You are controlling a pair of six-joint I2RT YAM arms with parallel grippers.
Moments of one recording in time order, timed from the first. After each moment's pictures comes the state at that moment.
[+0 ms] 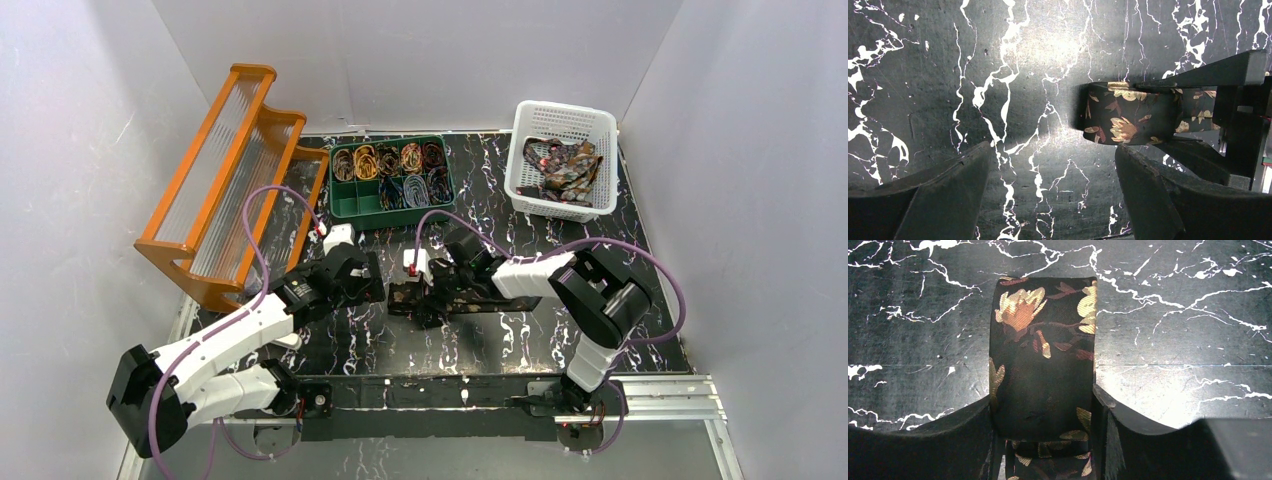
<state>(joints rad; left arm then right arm) -0.77 1.04 0.71 -0.59 -0.34 -0.75 0.80 1.72 0.77 0.19 -0.64 -0.52</state>
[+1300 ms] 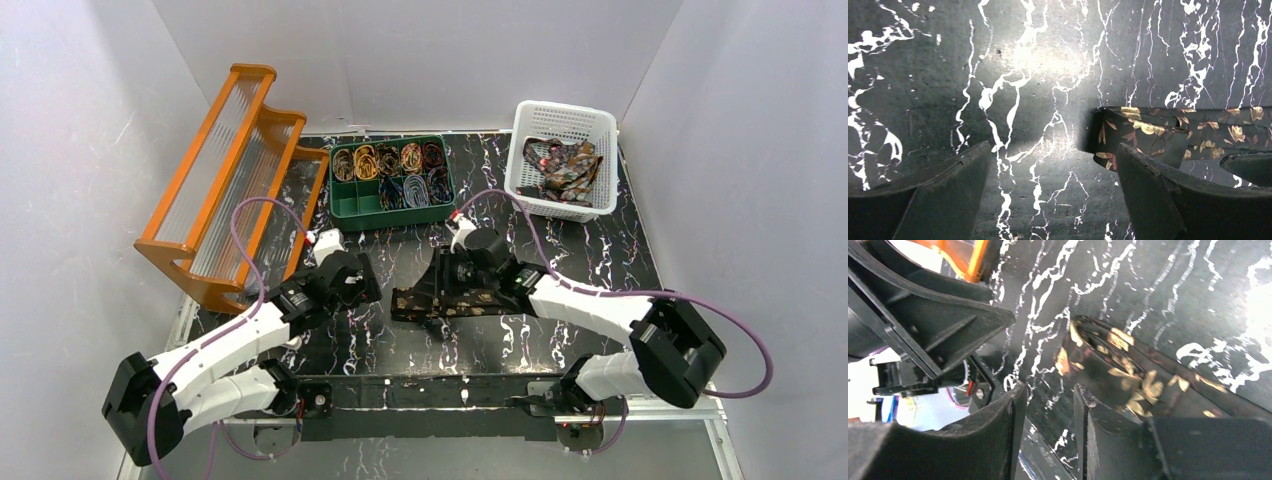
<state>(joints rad) -0.76 1.01 0.62 -0.51 -0.37 -0.84 0.85 1.29 0.66 0.09 -0.26 0.71</state>
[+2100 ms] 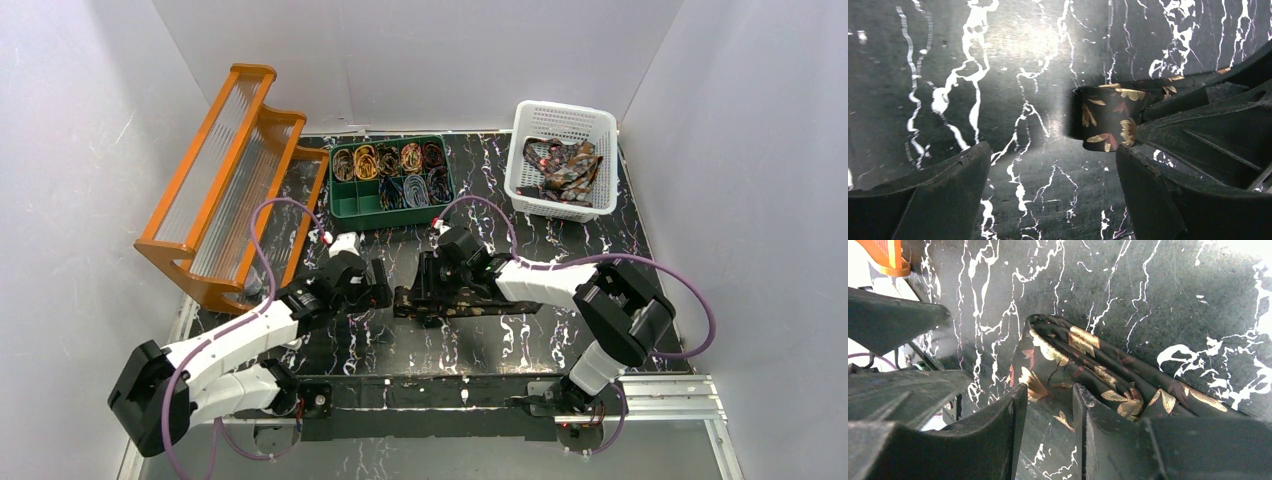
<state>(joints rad) -0.76 1.04 0.58 -0.40 -0.25 -0.77 0.86 1.59 0.81 0.02 -0.25 0.76</state>
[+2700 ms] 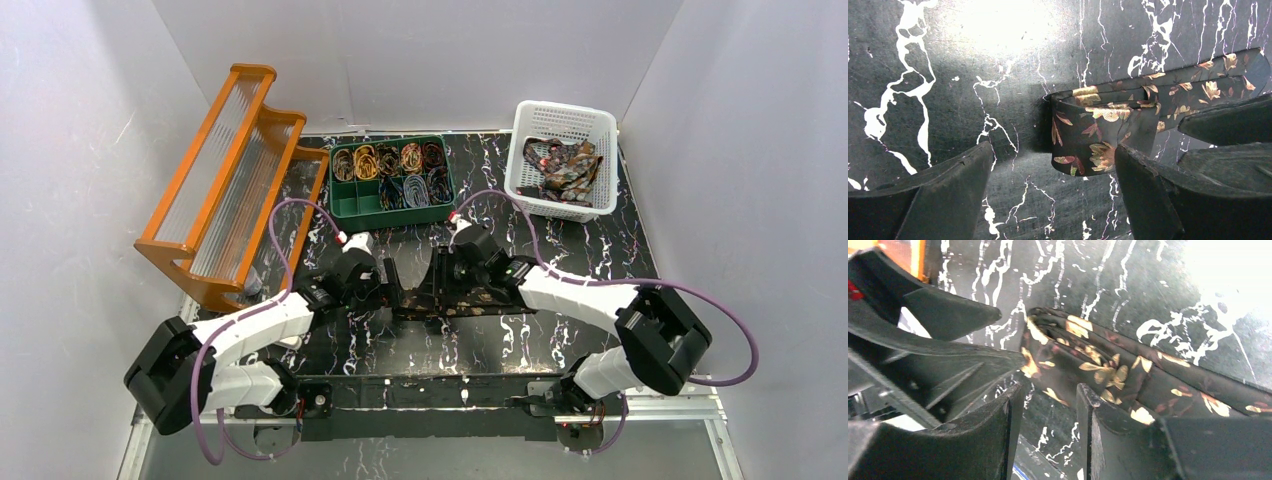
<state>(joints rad) -0.76 1.18 0.56 -0.22 -0.13 -0.78 0.86 1.40 0.78 -0.07 -0.19 0.75</state>
